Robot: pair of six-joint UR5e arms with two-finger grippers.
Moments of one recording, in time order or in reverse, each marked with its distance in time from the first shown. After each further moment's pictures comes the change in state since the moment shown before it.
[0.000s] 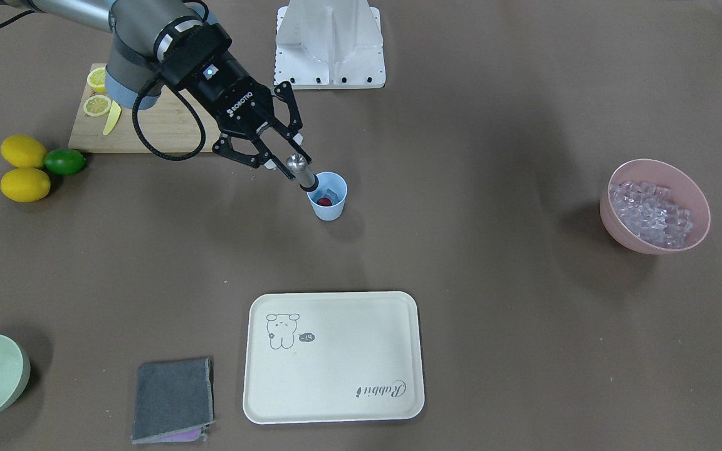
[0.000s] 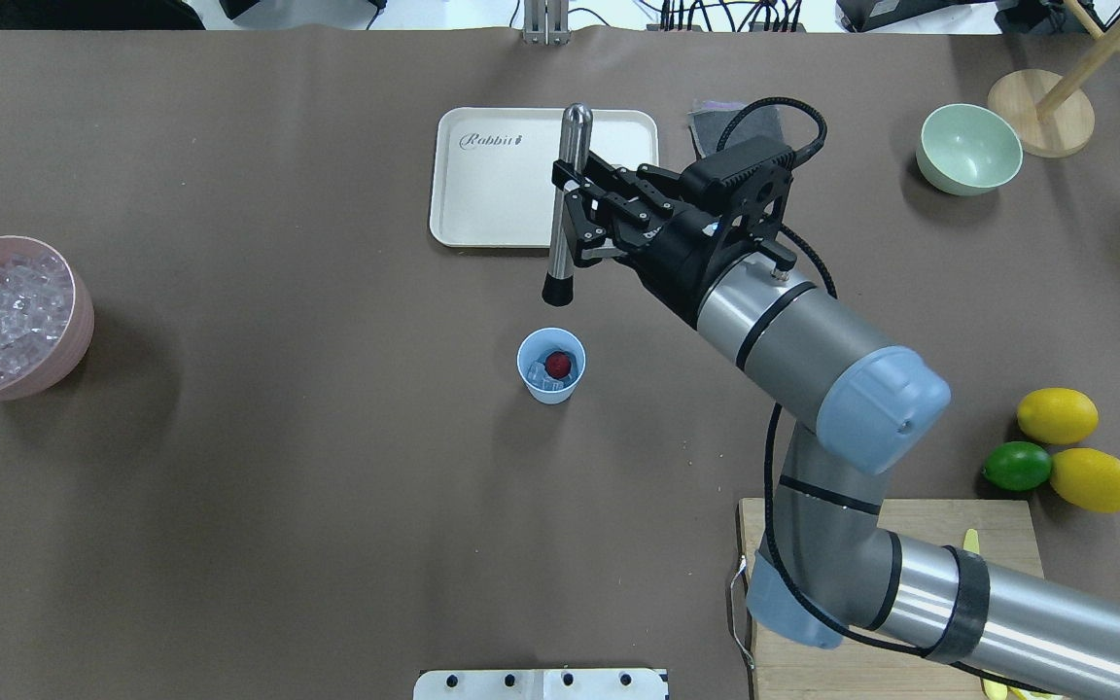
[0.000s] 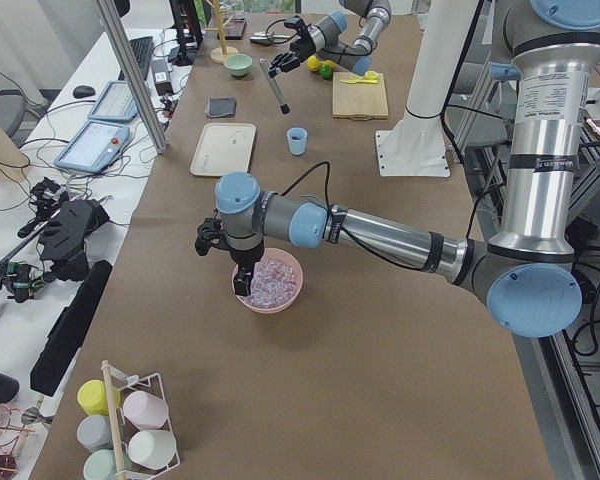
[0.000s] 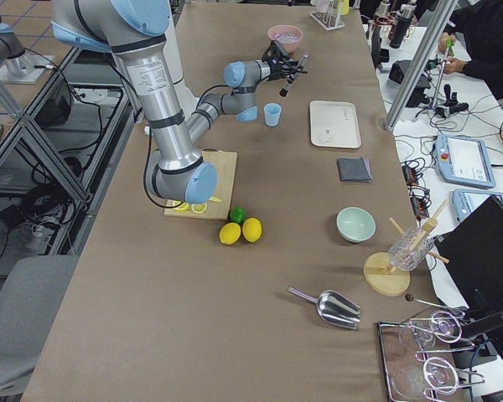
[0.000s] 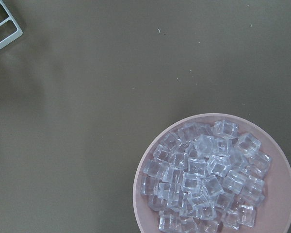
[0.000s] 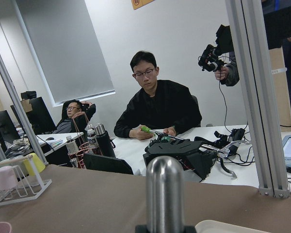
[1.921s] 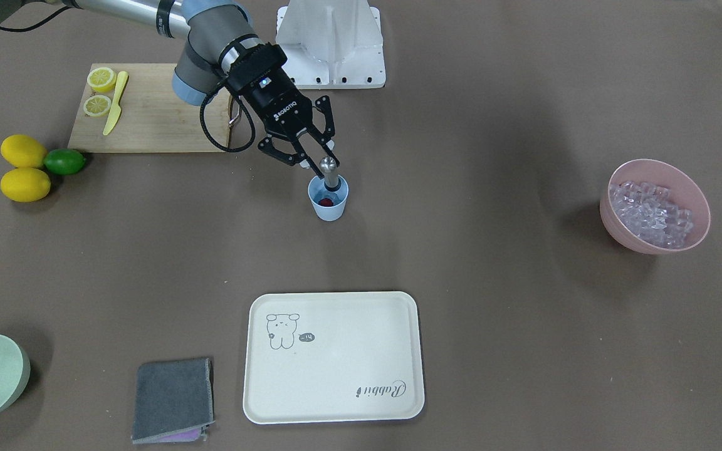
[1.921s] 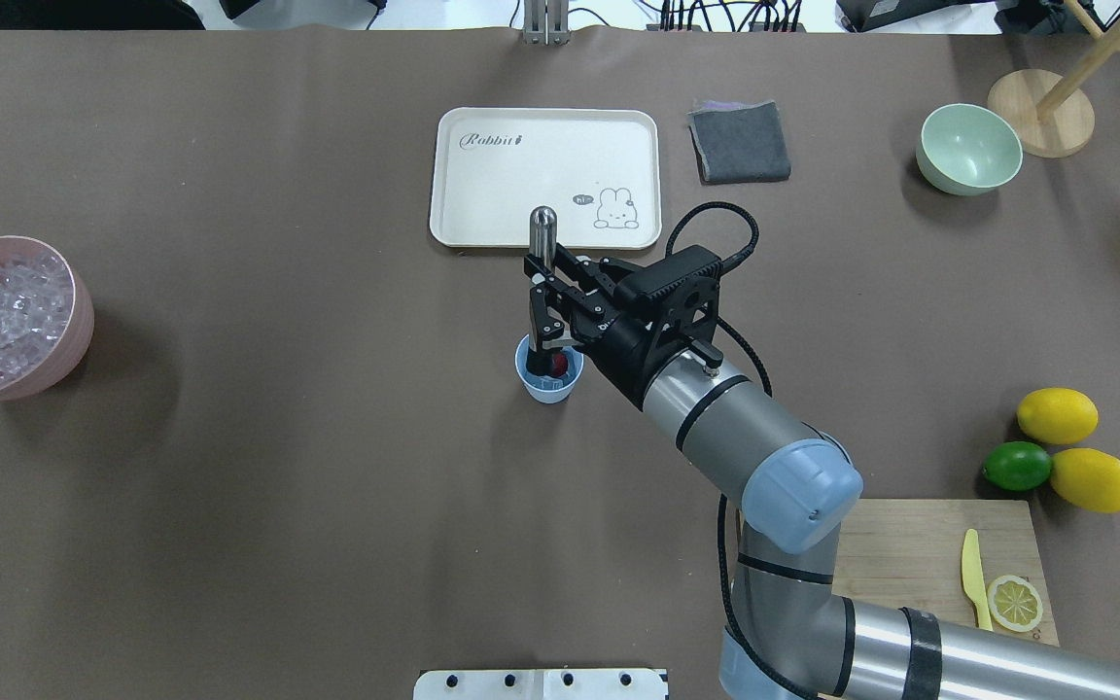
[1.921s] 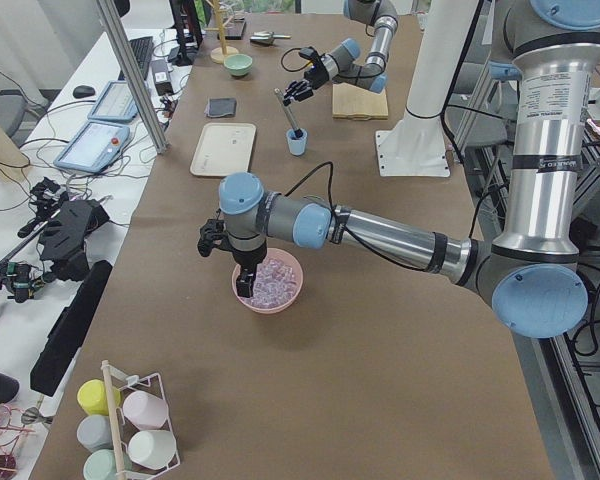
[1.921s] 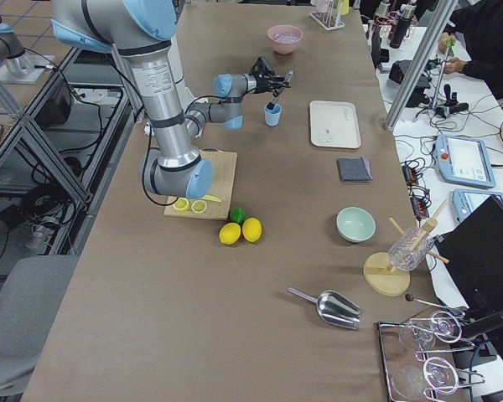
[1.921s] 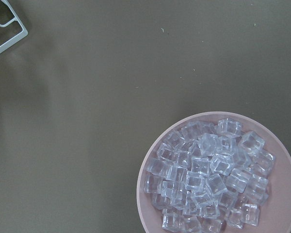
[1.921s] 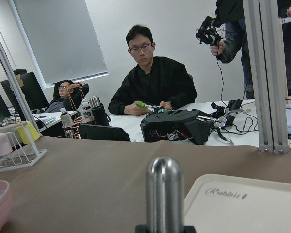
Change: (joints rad) left arm -0.004 0.019 -0.016 0.000 0.003 0.000; right arm -0.109 0.009 -0.076 0.030 -0.081 -0.036
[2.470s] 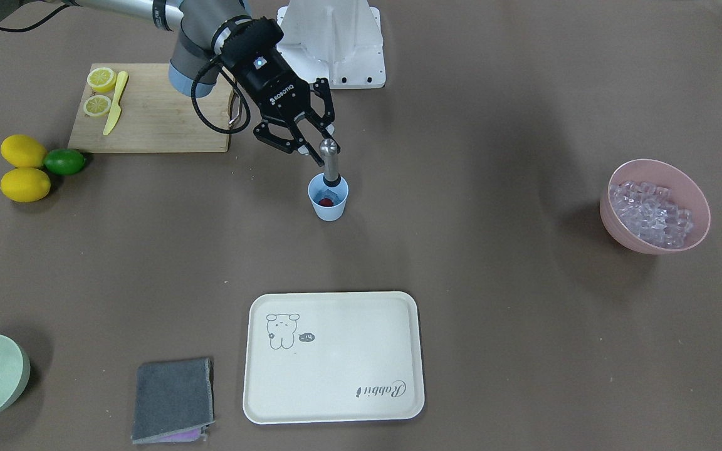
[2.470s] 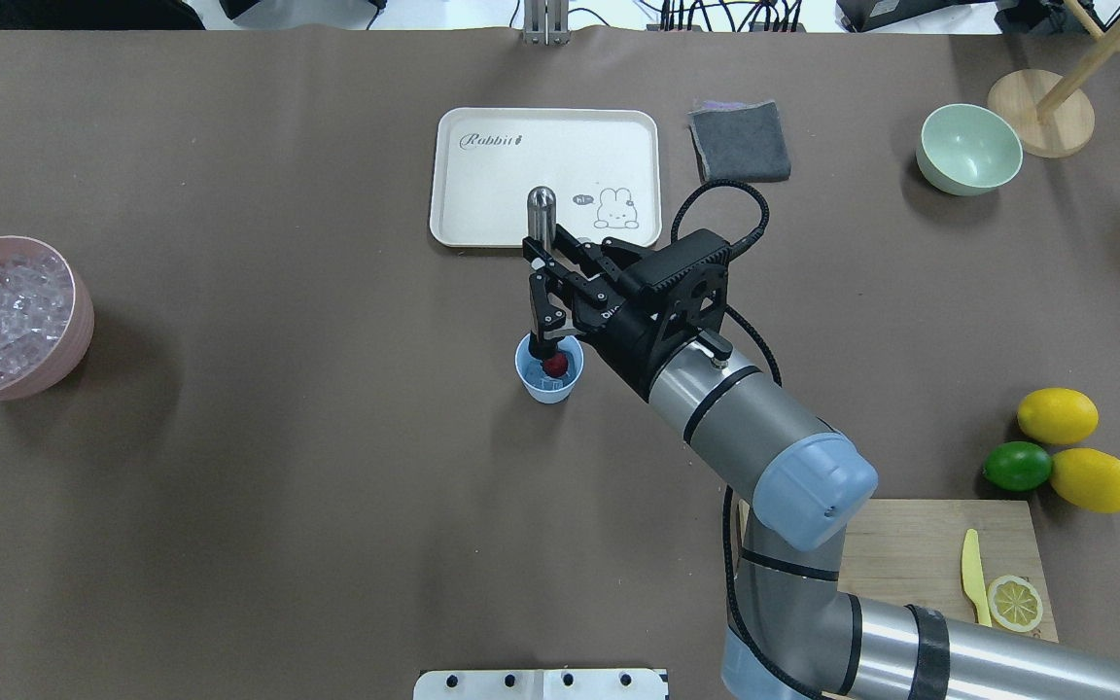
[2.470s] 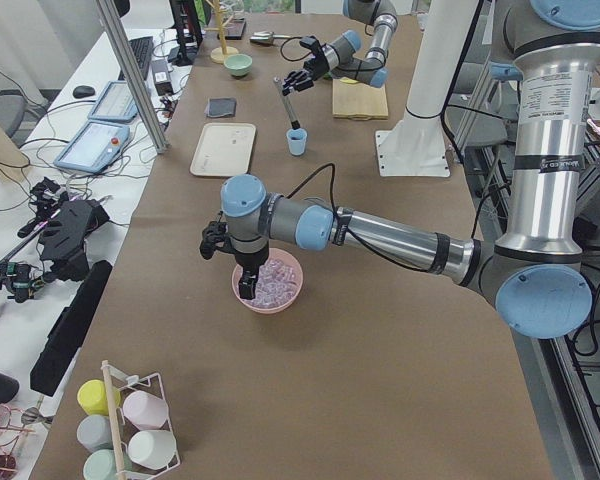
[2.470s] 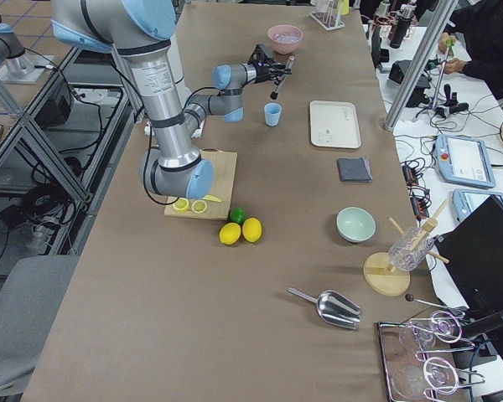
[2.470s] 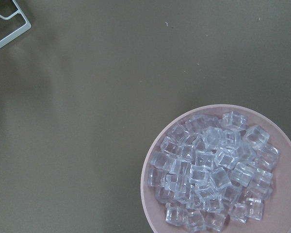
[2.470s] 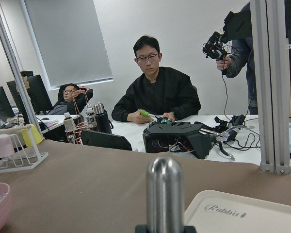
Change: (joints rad) left arm -0.001 0.013 -0.005 -0.002 0.000 0.001; right arm 0.005 -0.001 -0.003 0.003 -0.002 -0.054
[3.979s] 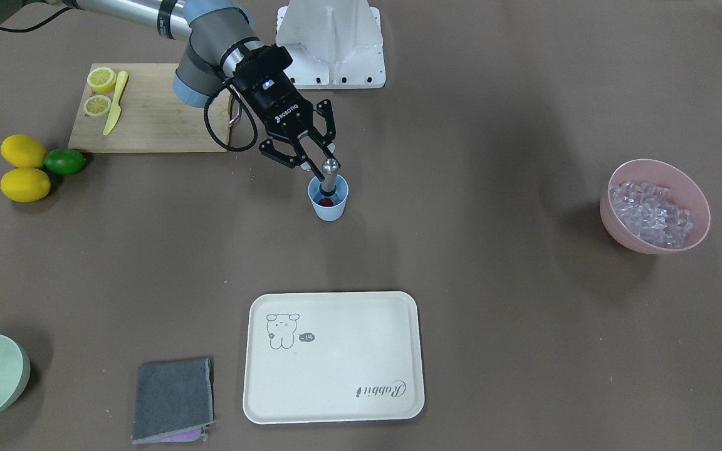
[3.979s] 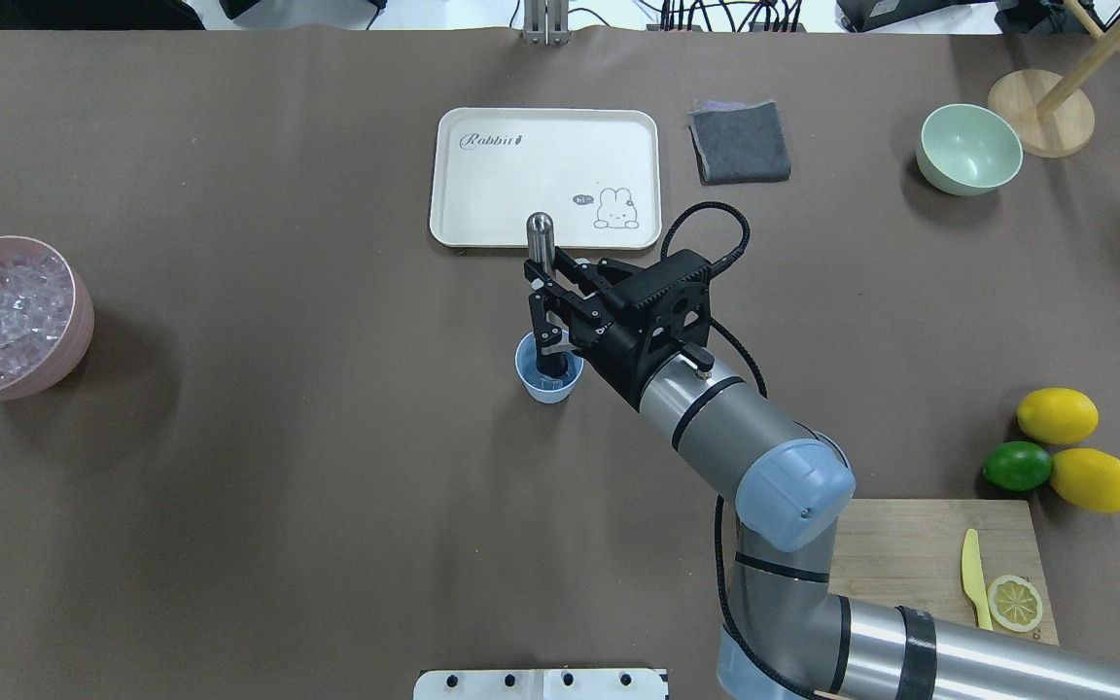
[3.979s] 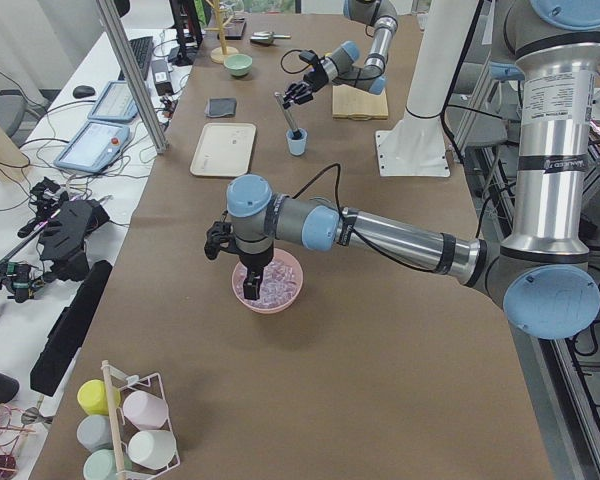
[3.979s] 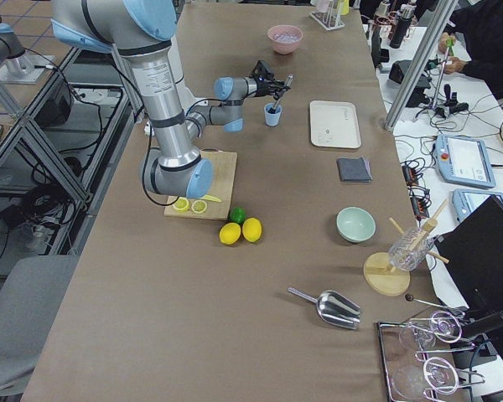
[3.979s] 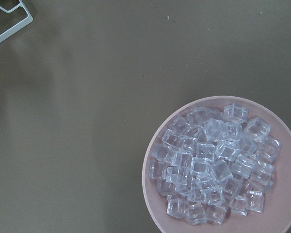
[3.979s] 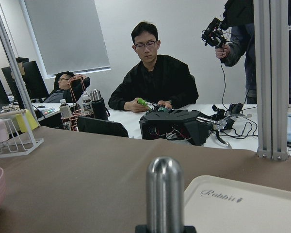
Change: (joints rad) left arm -0.001 0.022 -0.023 -0.001 0.000 -0.001; right arm 0.006 0.006 -0.010 -0.023 0.018 0.004
